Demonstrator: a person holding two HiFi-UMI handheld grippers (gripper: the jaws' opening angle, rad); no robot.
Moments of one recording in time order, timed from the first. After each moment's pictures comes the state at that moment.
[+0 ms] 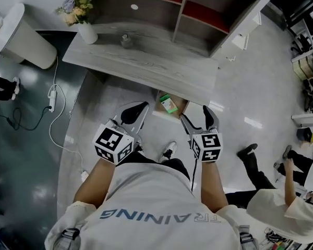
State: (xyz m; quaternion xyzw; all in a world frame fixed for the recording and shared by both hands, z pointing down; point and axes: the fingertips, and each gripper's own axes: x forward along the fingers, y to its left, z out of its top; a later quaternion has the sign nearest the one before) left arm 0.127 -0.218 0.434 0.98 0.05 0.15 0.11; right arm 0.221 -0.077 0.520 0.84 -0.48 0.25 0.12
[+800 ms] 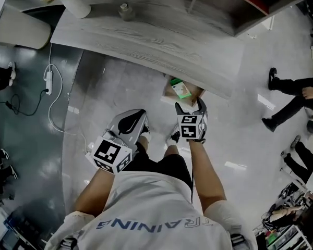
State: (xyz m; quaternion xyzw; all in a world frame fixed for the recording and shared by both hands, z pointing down) left arm 0.105 -0.244 0.570 0.95 0.02 0.24 0.17; right arm 0.220 -0.119 0.785 0.79 -0.41 0.40 0.24
